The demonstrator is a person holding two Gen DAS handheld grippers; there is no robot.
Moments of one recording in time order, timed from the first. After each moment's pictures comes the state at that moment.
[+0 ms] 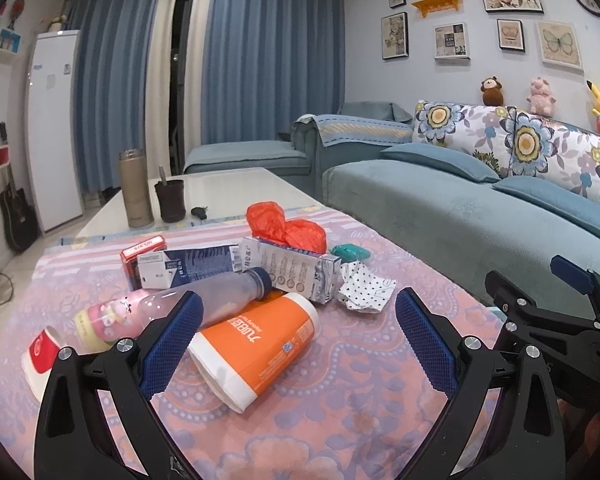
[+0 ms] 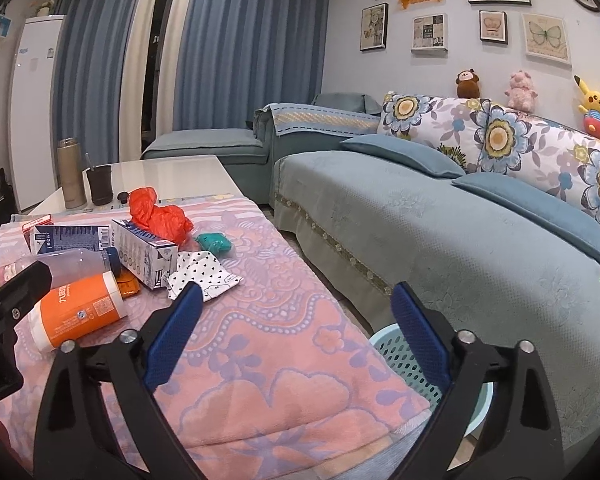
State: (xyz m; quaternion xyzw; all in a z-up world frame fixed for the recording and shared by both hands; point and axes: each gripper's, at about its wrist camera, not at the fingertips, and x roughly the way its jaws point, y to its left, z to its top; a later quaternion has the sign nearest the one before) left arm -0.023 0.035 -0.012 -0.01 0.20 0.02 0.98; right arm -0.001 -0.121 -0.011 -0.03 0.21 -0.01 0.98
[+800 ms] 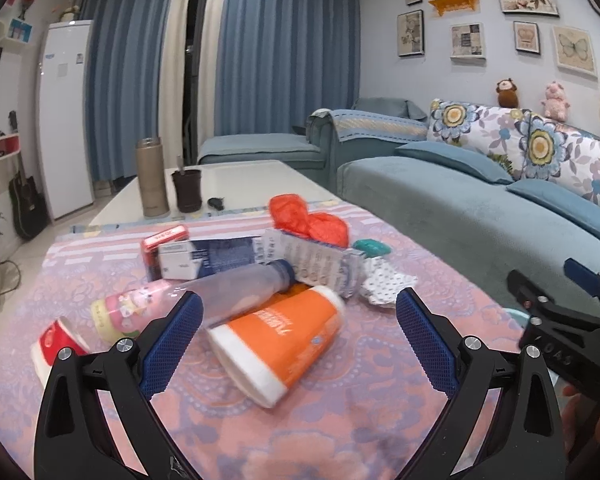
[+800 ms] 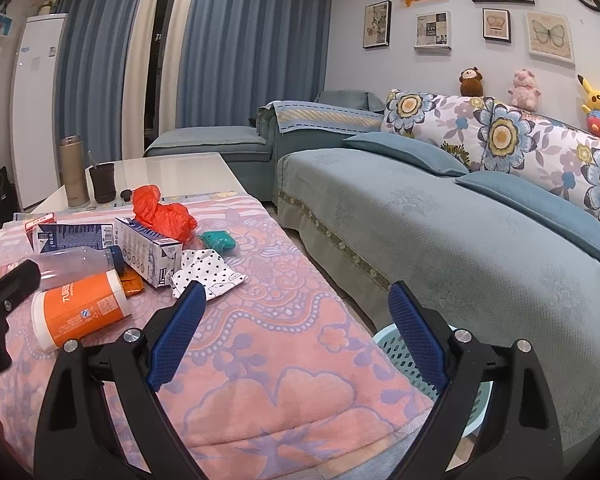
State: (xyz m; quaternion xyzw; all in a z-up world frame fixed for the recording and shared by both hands) left arm -0.029 0.054 -0.012 -0.03 0.21 0.05 0.98; right arm -0.001 -0.121 -0.009 -0.03 0.22 -0.01 0.98
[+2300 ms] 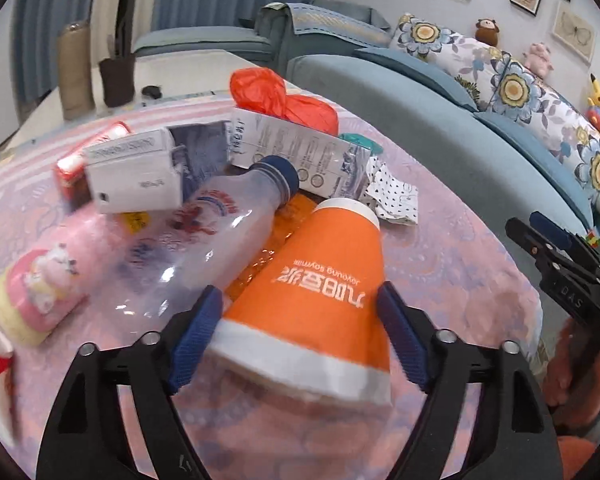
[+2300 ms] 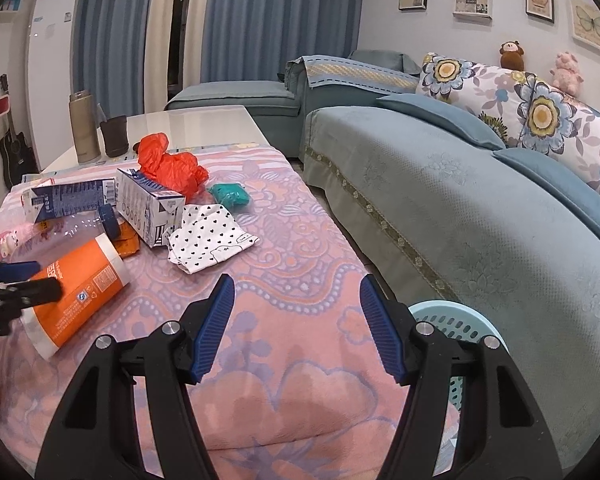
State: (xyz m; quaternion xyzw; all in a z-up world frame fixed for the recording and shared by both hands) left arm 0.050 0.106 -0.073 -0.08 0.40 -0.10 0.91; right arm 0.049 -0.123 -0.041 -0.05 0.30 0.05 0.95
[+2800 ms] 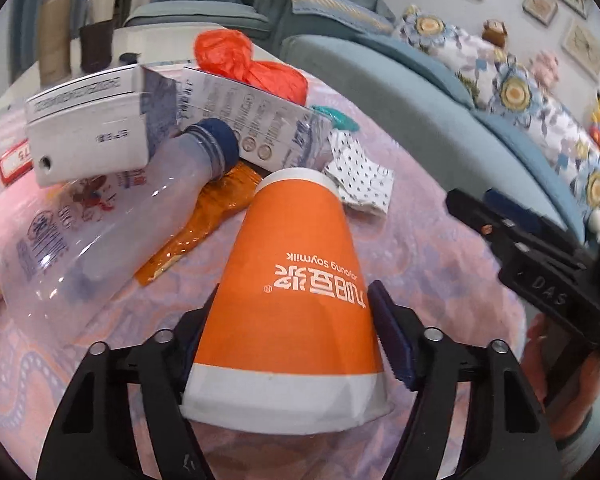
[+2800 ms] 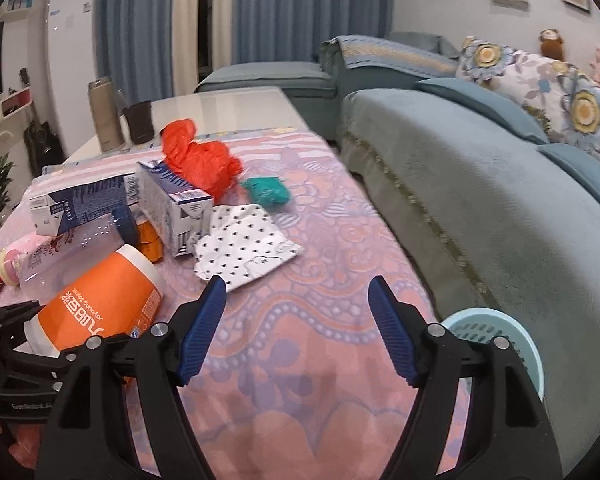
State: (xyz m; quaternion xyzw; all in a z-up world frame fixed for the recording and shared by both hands) left arm 0.059 0.075 -0.094 -0.13 0.42 -0.11 0.89; right arm 0.095 -0.099 -0.046 -0.04 0.34 0.12 0.93
